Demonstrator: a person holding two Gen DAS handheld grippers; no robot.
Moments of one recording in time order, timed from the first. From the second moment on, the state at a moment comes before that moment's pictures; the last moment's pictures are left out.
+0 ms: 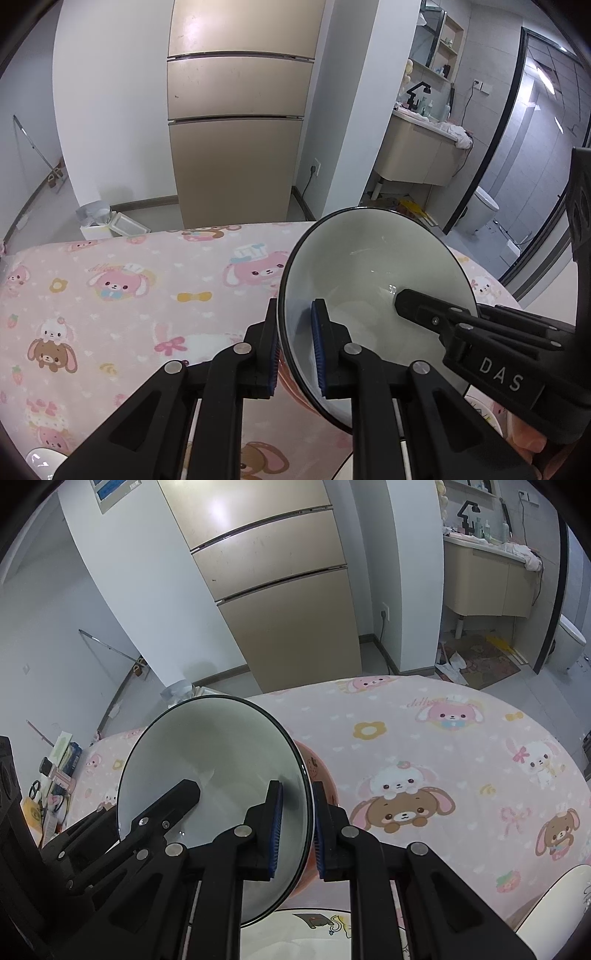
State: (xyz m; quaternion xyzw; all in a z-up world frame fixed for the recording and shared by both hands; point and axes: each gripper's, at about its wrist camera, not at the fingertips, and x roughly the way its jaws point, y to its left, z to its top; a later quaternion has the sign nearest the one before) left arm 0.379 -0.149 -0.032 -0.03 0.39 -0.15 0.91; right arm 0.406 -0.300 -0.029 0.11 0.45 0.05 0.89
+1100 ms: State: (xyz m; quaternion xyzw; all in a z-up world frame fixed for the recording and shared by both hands) left arm 0.377 -0.147 -0.034 -0.02 0.35 -0.14 0.93; right arm 0.398 -0.290 -0.019 0.05 0.41 0.02 0.91
